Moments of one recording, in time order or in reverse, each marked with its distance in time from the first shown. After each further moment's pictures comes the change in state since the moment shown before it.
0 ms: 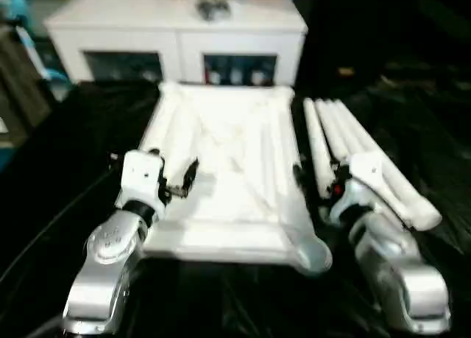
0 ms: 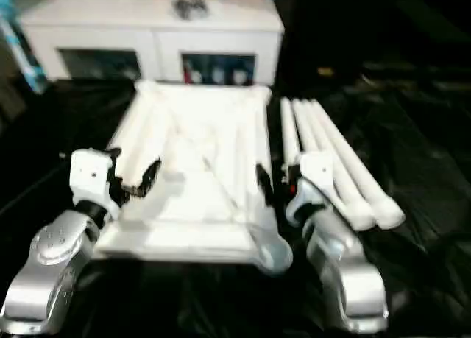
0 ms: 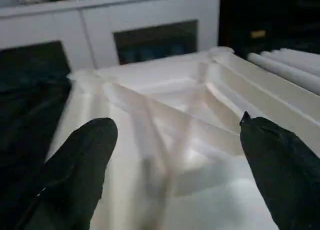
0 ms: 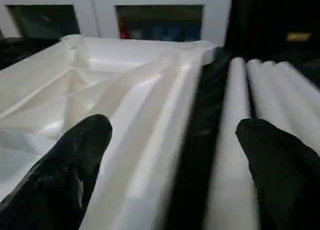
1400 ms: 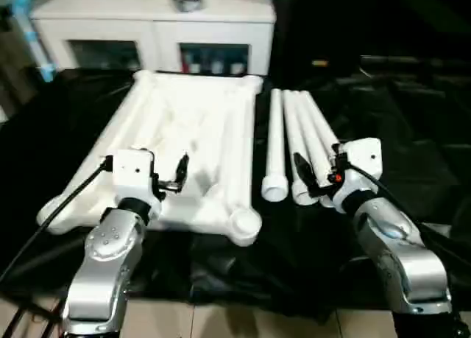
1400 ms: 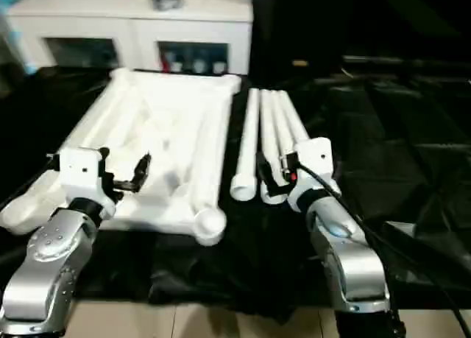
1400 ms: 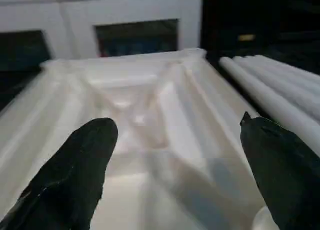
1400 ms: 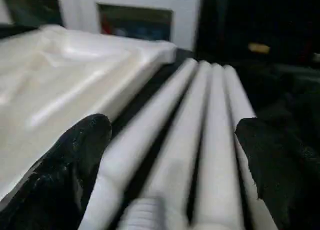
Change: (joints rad) left arm -0.009 -0.057 0.021 -0.056 -0.005 0.089 0.064; right arm -0.057 -0.058 -0.001 0.080 -0.045 -0.052 0.020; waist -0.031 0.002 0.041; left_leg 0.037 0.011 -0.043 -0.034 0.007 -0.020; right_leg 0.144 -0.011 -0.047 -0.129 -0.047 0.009
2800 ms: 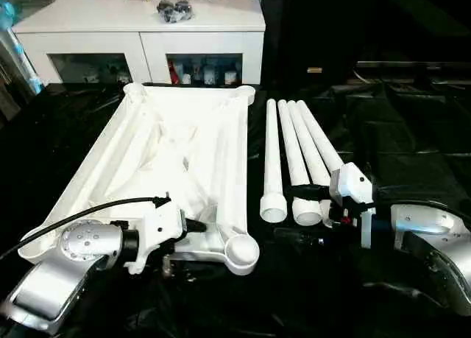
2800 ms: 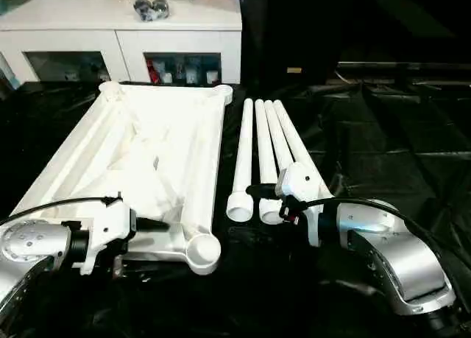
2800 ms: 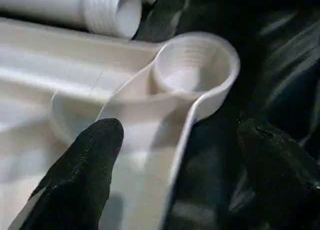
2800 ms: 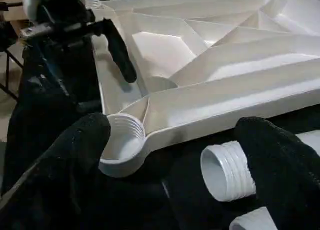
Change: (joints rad) left arm -0.034 0.567 -0.271 0.119 -0.083 -0.078 -0.914; right arm -0.014 -0.419 0.156 -0.096 0.243 0.069 0.770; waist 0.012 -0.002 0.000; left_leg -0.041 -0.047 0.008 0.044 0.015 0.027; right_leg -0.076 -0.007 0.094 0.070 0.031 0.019
